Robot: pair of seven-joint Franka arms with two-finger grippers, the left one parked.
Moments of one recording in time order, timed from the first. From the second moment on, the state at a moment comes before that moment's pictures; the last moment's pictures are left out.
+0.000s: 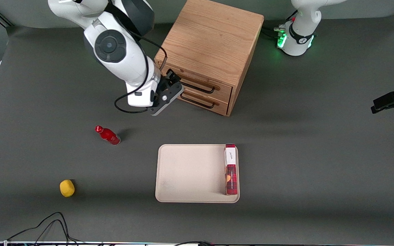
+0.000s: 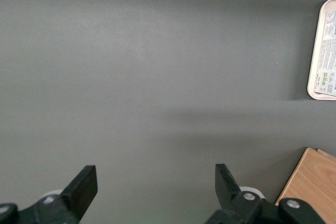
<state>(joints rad) 0.19 0.33 0.53 -1.52 0.04 1.77 0.00</state>
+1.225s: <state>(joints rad) 0.29 0.41 0.55 -1.52 0.00 1.80 -0.03</state>
